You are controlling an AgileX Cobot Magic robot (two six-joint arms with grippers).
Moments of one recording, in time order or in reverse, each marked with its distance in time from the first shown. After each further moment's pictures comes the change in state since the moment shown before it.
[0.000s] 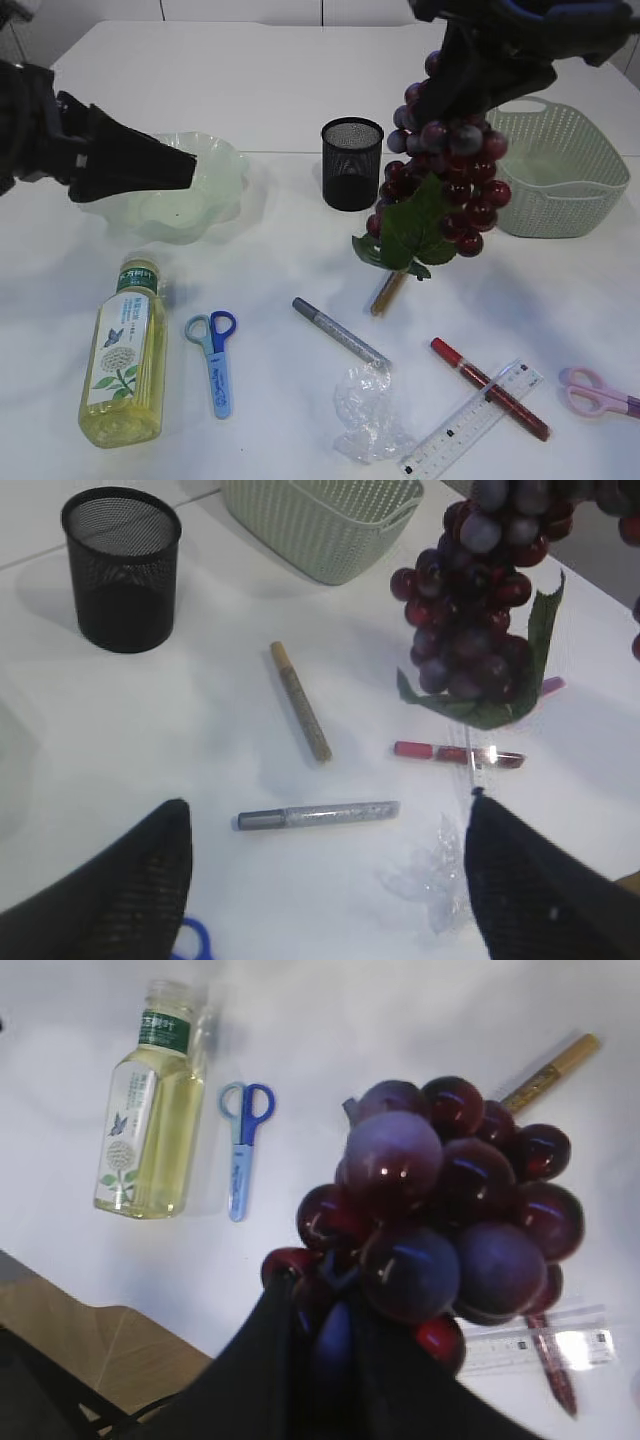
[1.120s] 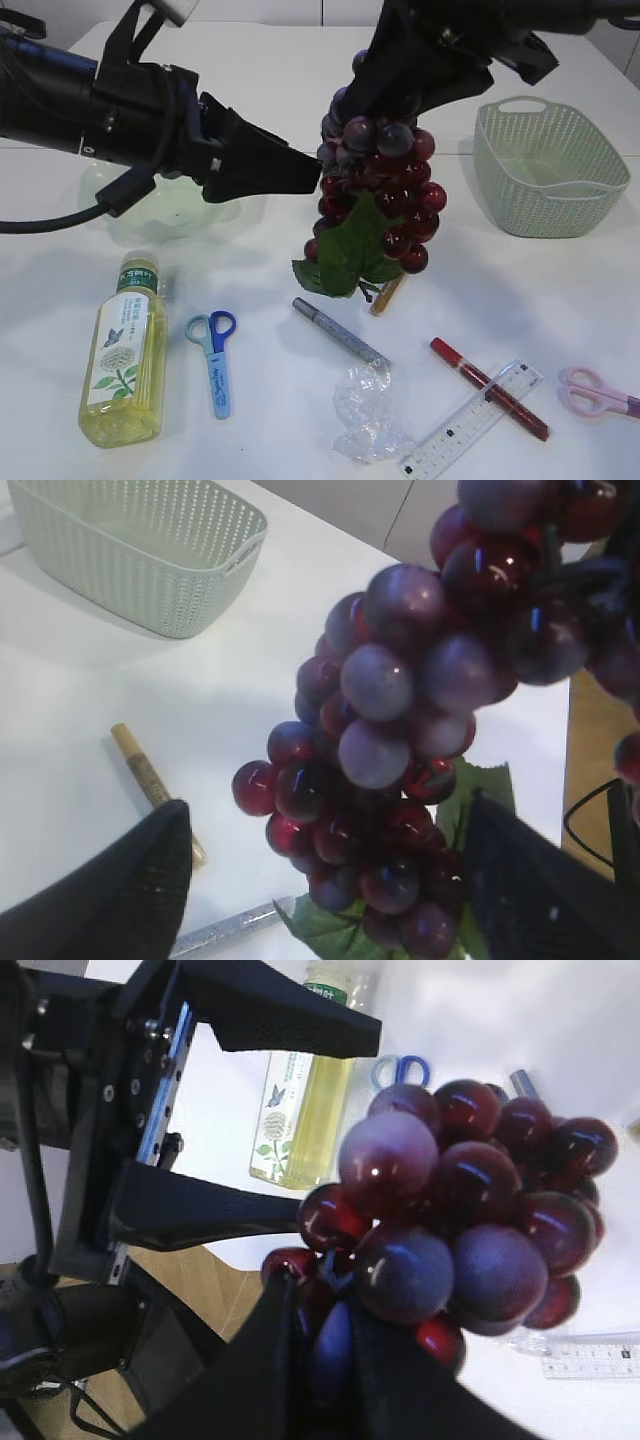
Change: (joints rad) left arm -0.212 0.219 -0.156 -0.164 0.027 0.151; right arm 0.063 0.000 0.000 0.209 0.000 0.012
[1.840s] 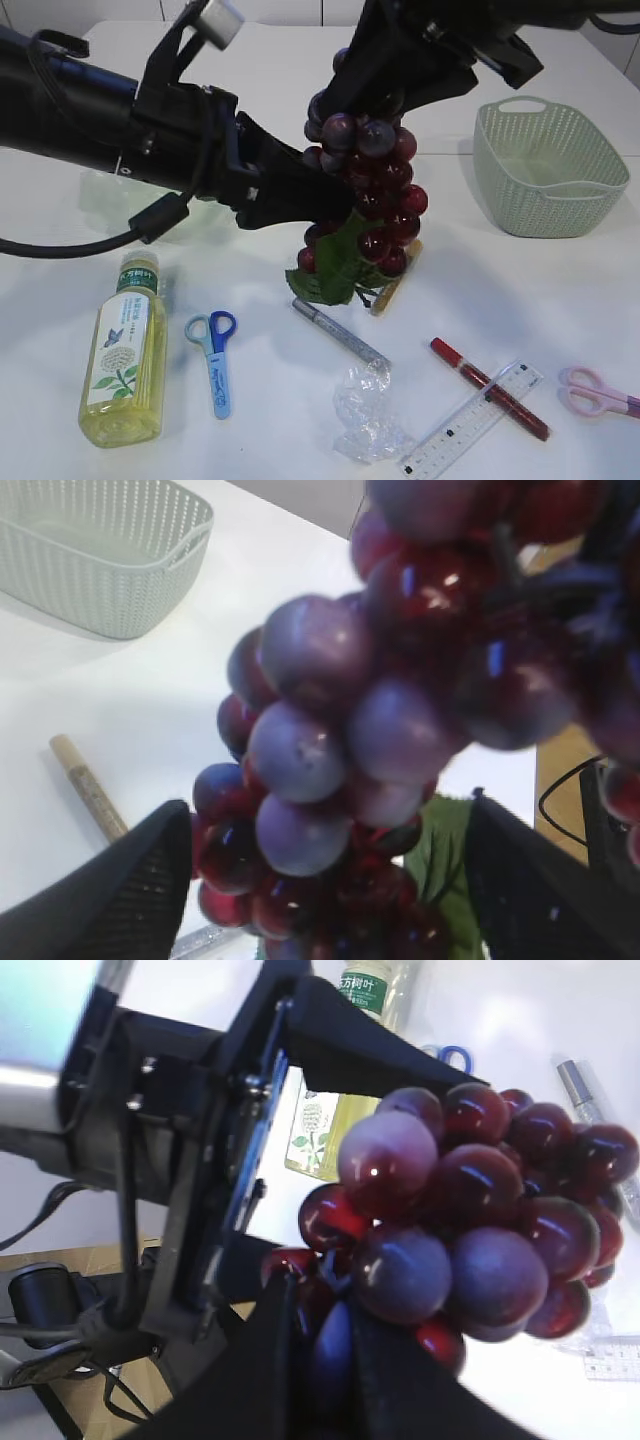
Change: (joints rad) left arm -0.080 0.024 -0.001 -0.011 -0.018 0.016; right arm 0.015 0.000 0.000 0.053 0.000 0.000
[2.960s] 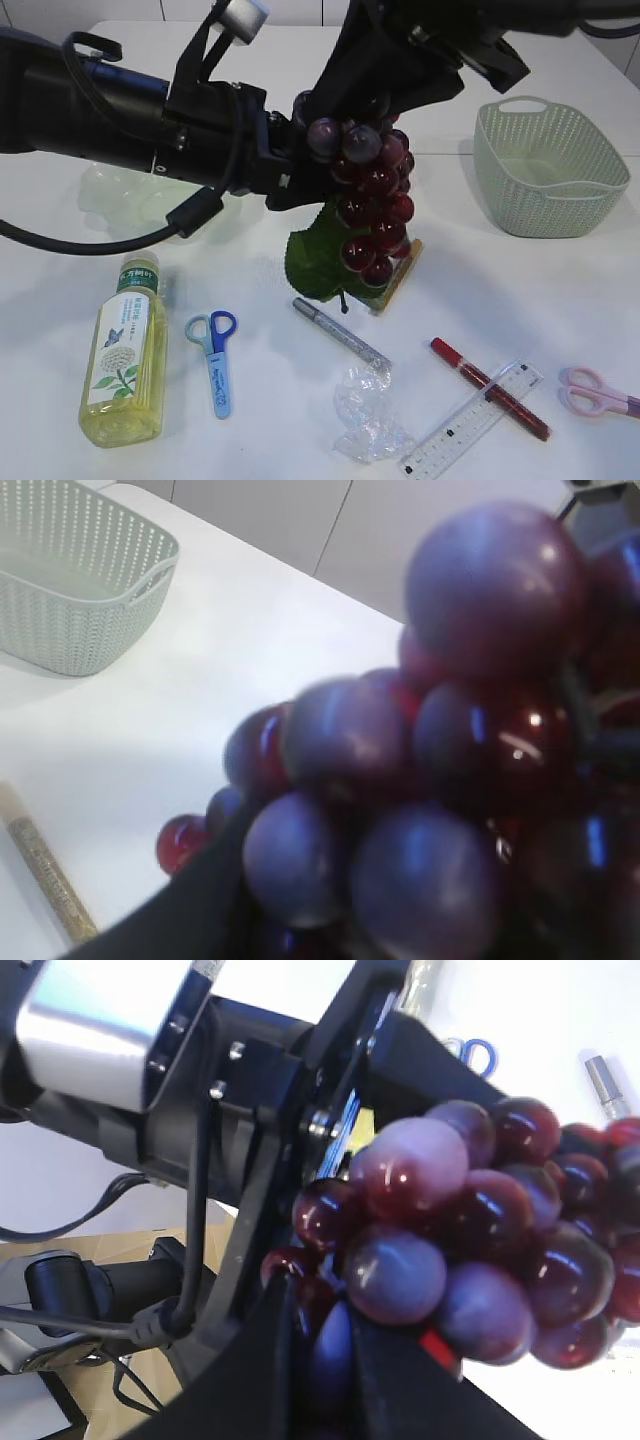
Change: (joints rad) left arm -0.030 0.062 -0.034 -0.122 0.033 0.059; right arm 0.023 0.002 0.000 0.016 -0.003 -0.004
